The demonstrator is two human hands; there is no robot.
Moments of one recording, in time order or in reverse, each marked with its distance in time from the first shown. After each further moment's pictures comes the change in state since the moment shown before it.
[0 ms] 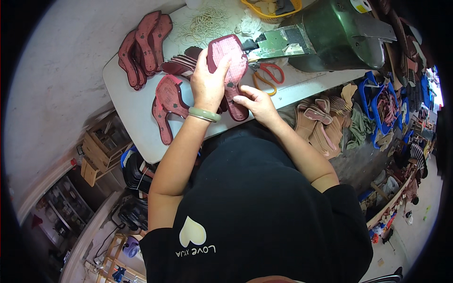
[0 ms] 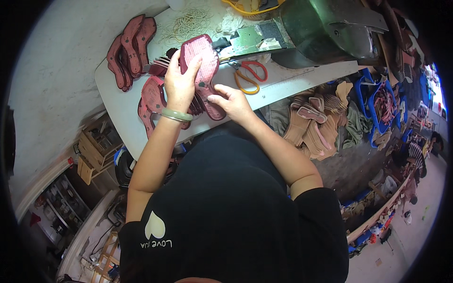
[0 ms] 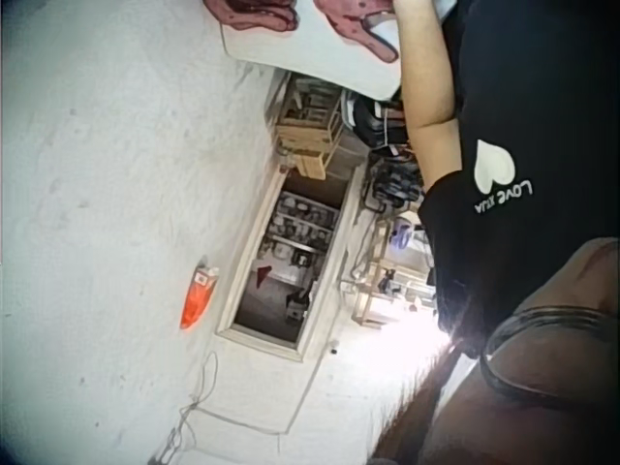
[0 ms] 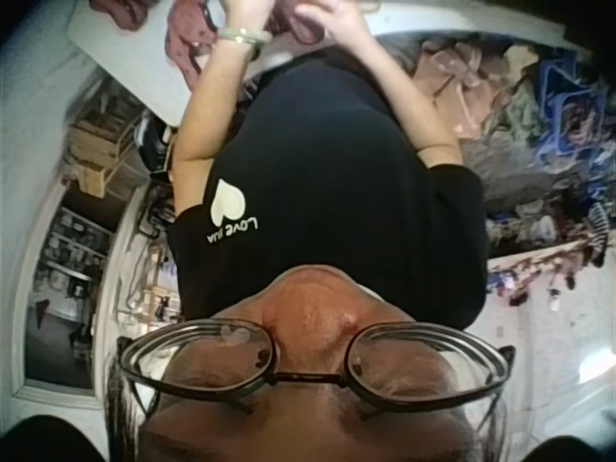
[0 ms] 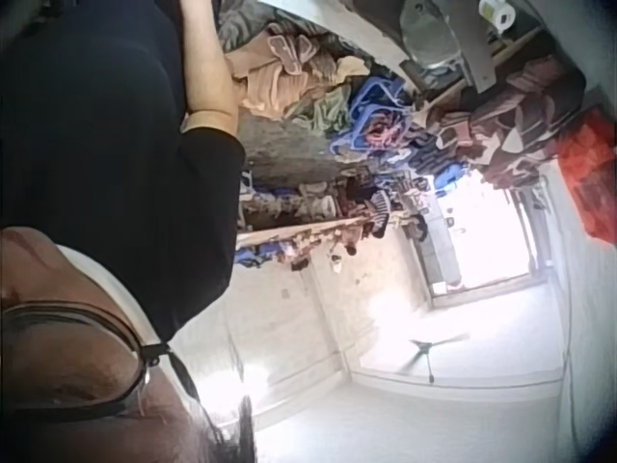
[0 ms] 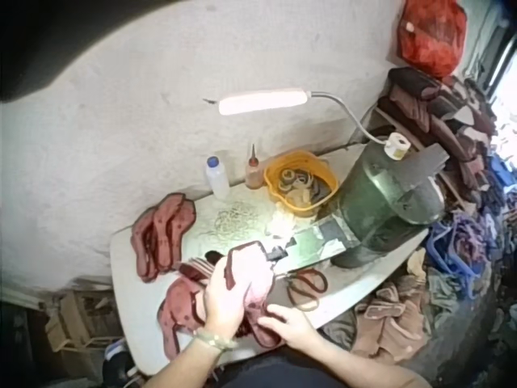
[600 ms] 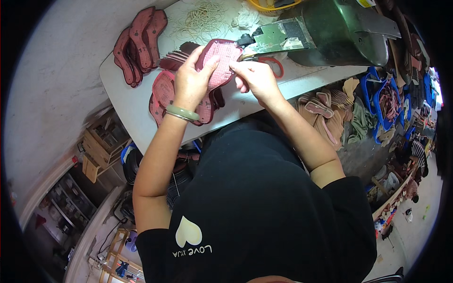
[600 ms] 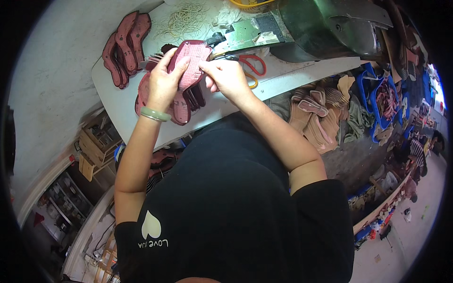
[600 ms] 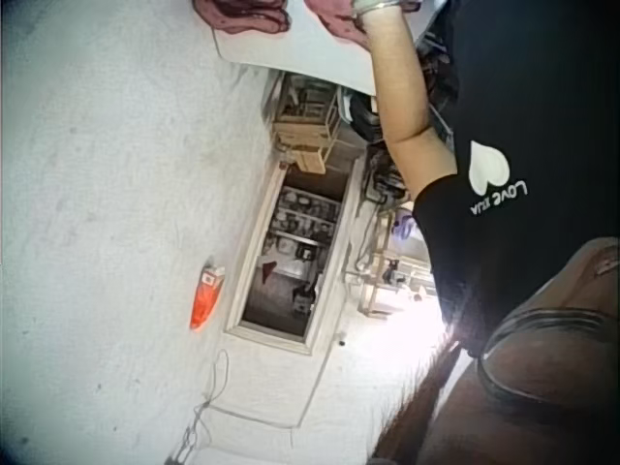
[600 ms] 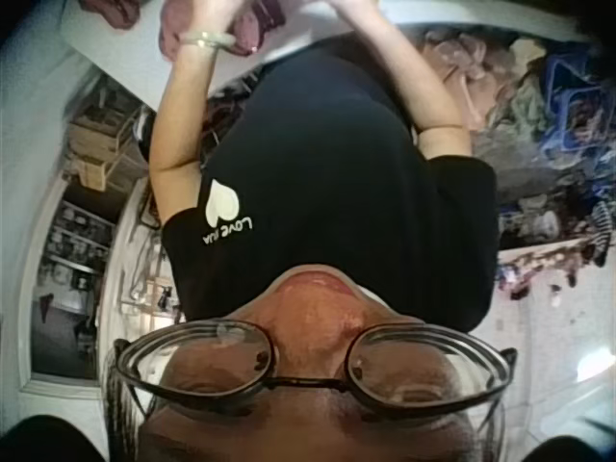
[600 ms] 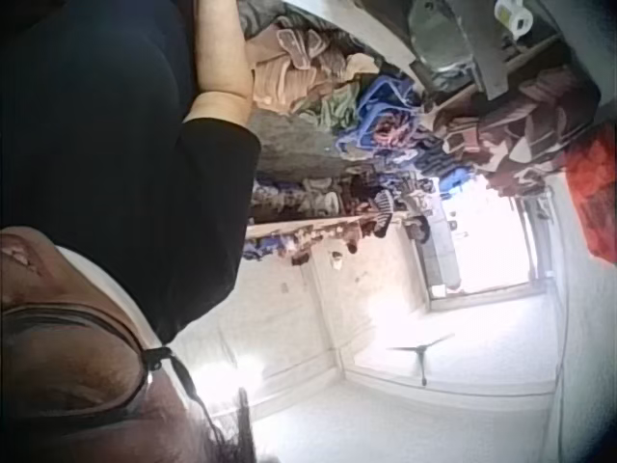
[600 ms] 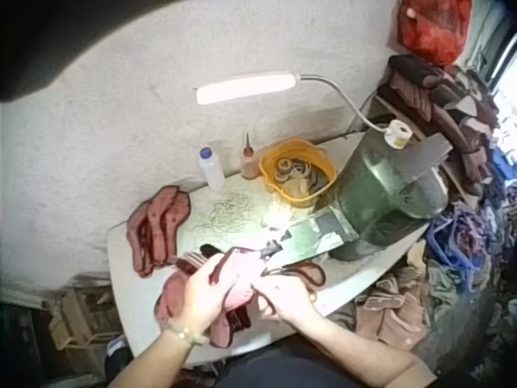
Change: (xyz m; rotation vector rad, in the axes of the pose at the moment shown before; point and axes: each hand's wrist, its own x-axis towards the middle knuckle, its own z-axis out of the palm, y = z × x) left_hand 0.010 0.005 -0.028 0.075 -0.276 -0.132; right_hand 0.036 -0.064 -0.017 0.016 -0.031 0.362
